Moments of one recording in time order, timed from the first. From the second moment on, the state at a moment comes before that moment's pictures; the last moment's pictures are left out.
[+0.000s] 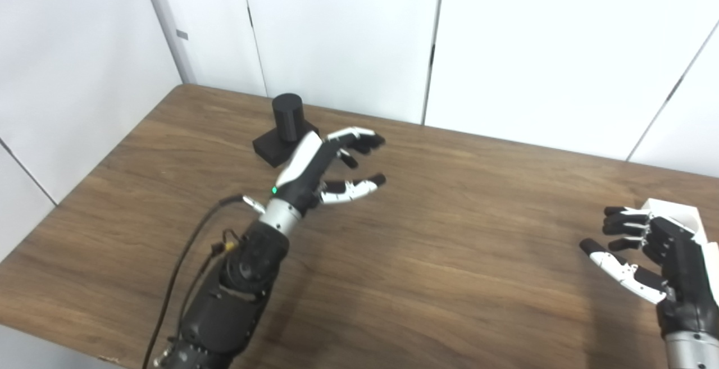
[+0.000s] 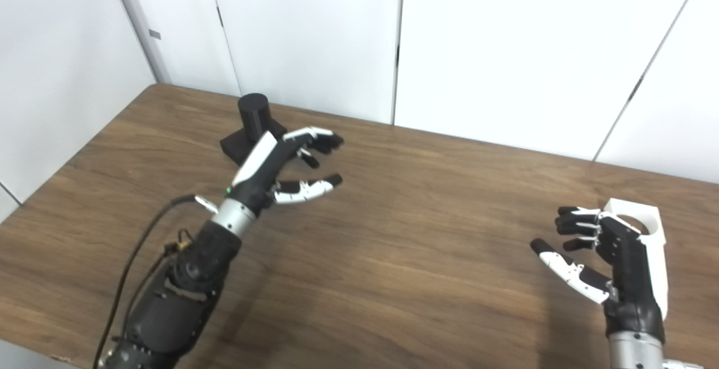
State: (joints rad) left arm -0.22 0.26 -0.03 -0.05 0.36 -0.04 -0.08; right arm -0.03 -0.14 -0.06 -0.24 -0.21 0.07 -0.05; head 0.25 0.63
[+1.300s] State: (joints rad) left arm -0.46 0.46 0.04 0.11 0.57 0.18 0.00; right arm -0.02 -0.14 -0.07 -0.24 -0.21 0.08 -0.05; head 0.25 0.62
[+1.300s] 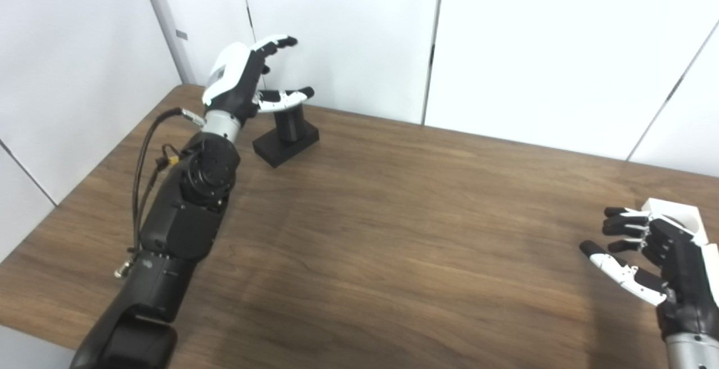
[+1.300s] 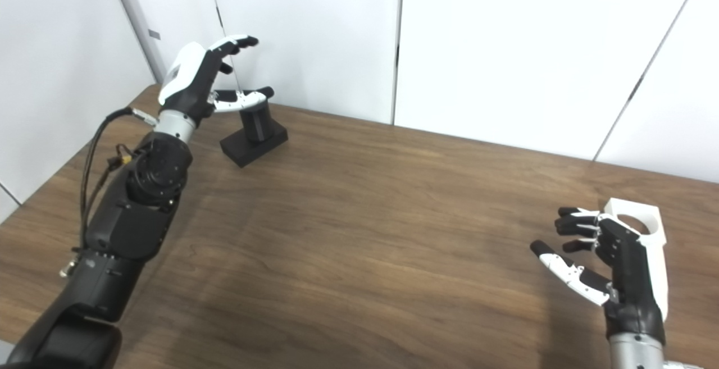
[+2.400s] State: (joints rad) left arm -0.51 0.55 -0.19 0.23 0.82 0.45 -0.13; right arm -0.02 -0.14 -0.07 -0.25 -0.20 0.08 -0.05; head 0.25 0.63
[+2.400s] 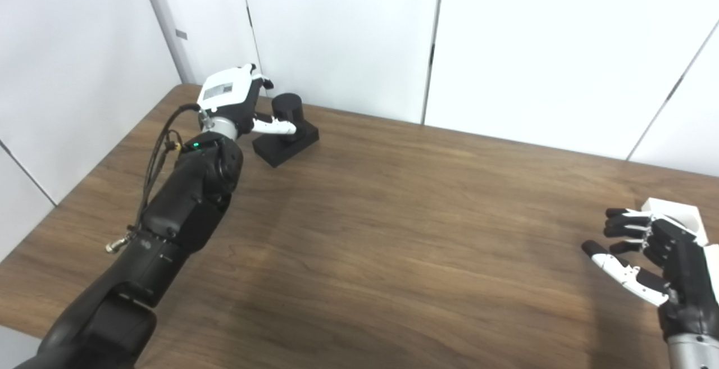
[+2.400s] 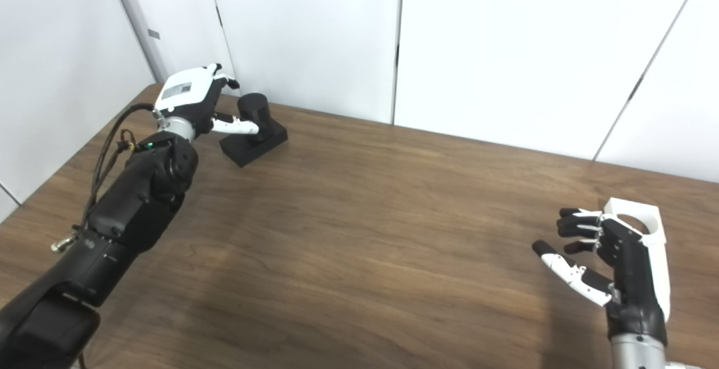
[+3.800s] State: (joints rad) left arm -0.55 0.53 -0.25 0.45 0.80 0.46 -0.12; right arm -0.02 -0.14 -0.07 -0.27 -0.20 0.11 -0.05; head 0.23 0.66
